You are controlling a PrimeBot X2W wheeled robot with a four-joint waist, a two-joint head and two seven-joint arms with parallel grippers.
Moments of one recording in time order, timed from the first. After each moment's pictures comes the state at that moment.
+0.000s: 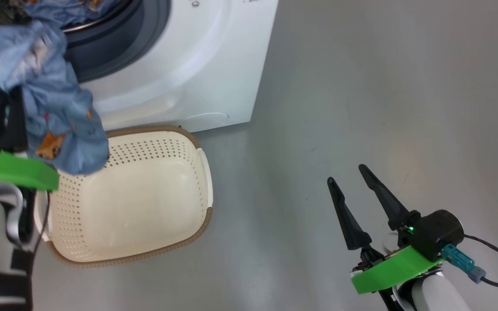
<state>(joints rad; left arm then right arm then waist) -0.58 0.23 0.03 0.41 -0.20 -0.10 -0.25 -0.17 -0.09 0.20 0.06 0.22 0.13 -0.26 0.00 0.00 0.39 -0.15</state>
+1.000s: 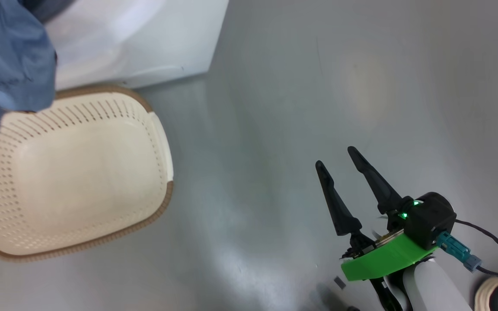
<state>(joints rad) -1.22 0.35 -0.09 0.82 -0.19 -0.13 -0.13 -0.23 -0.06 0.23 0.04 0.23 0.13 -0.26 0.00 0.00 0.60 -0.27</state>
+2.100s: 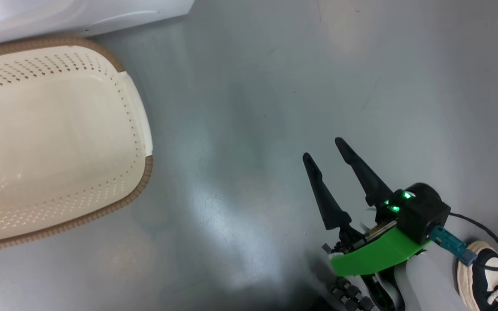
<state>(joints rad) -1.48 0.39 -0.21 0.76 -0.09 -0.03 -0.26 -0.26 -0.05 0.28 0.02 0.26 0.13 -0.26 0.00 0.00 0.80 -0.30</state>
